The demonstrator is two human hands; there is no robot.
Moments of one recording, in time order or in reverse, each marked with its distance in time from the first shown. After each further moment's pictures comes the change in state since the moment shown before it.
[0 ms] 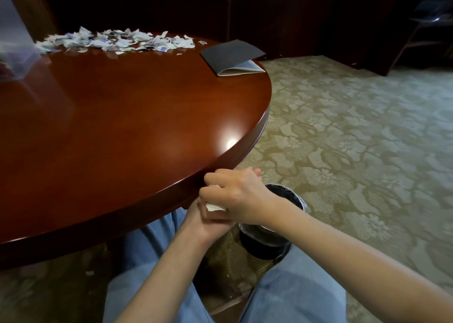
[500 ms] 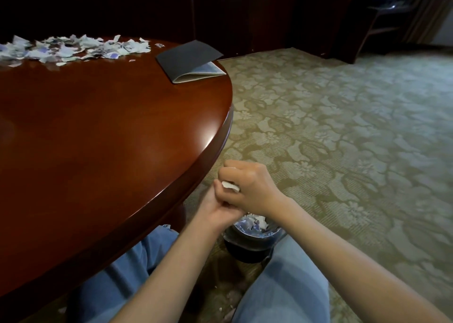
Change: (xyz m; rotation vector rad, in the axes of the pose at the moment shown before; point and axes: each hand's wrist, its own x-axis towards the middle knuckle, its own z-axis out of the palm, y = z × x) left_hand 0.080 -0.037 0.055 0.147 -0.191 -0.167; right_hand -0.058 0.074 -0.017 0.040 0.062 0.448
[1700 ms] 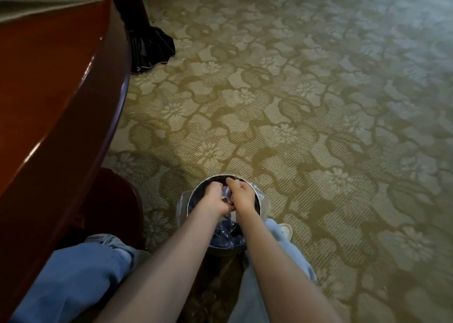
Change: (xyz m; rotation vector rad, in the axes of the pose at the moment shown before) left_hand 0.278 -0.032 -0.058 0.477 0.639 -0.255; right_hand -0.136 0.231 0.132 0.705 0.237 1.962
